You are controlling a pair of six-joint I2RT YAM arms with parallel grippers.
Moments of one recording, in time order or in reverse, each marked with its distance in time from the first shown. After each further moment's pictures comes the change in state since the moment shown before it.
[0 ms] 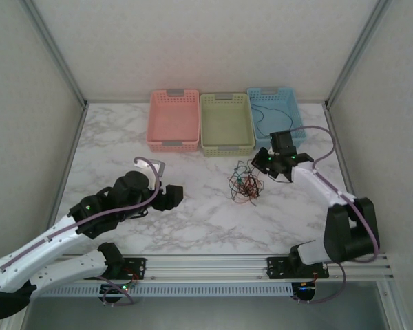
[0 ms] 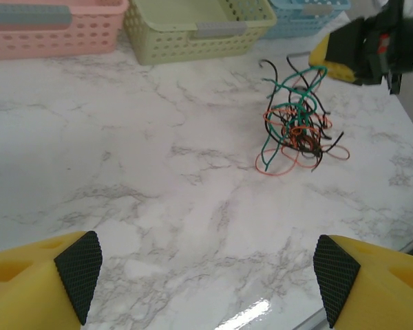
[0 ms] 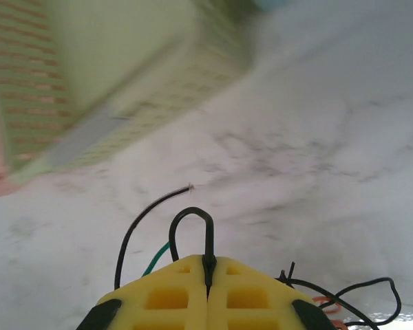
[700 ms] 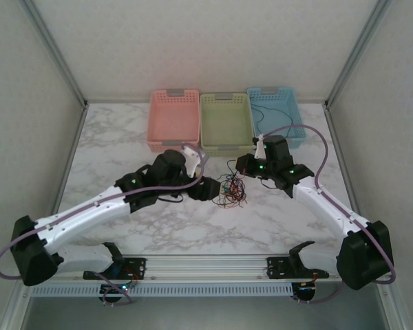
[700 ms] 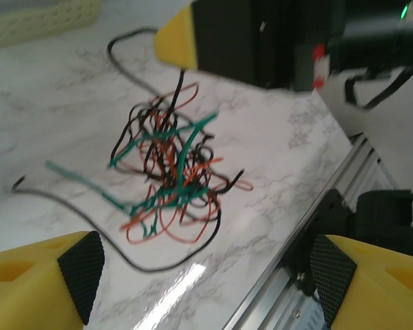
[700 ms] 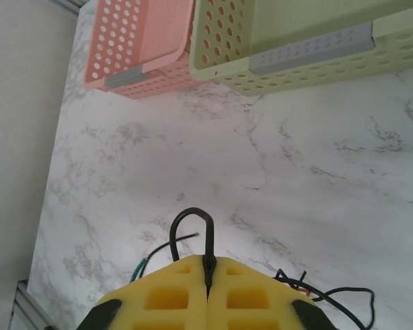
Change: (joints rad) left arm 0.020 0.437 0.178 0.283 0.386 0.061; right arm 0.159 -0.155 -0.065 0.095 -0.141 -0.140
